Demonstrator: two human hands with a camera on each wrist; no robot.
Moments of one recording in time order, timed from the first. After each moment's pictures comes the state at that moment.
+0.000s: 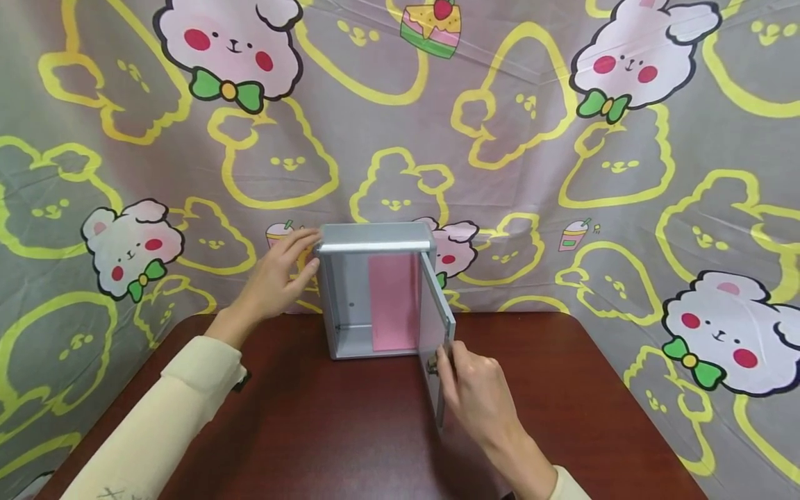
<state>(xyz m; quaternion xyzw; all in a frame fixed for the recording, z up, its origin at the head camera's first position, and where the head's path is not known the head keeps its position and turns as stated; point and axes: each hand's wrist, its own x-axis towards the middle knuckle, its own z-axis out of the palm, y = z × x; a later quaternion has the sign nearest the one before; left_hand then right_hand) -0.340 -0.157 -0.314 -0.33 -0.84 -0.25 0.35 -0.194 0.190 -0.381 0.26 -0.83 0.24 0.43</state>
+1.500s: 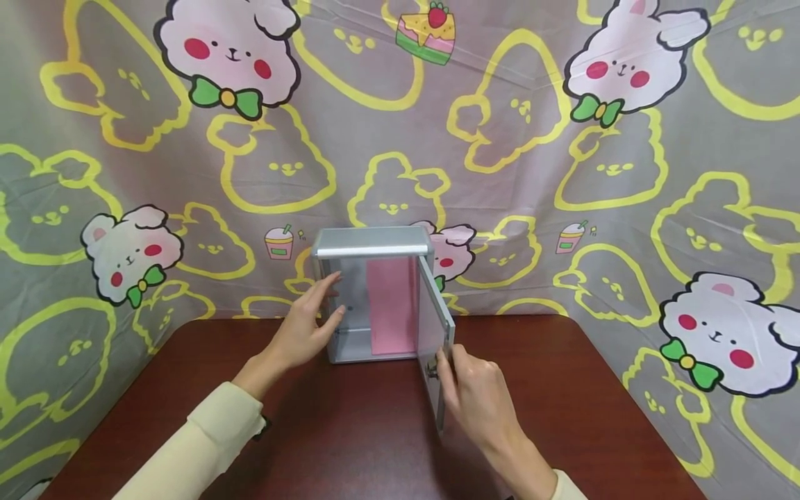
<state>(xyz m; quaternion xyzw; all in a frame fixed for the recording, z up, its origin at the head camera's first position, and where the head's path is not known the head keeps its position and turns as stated) -0.311 -0.112 -0.377 -0.33 -0.83 -0.34 0.29 -0.193 0.192 -0.384 0.24 -0.83 0.24 0.43</state>
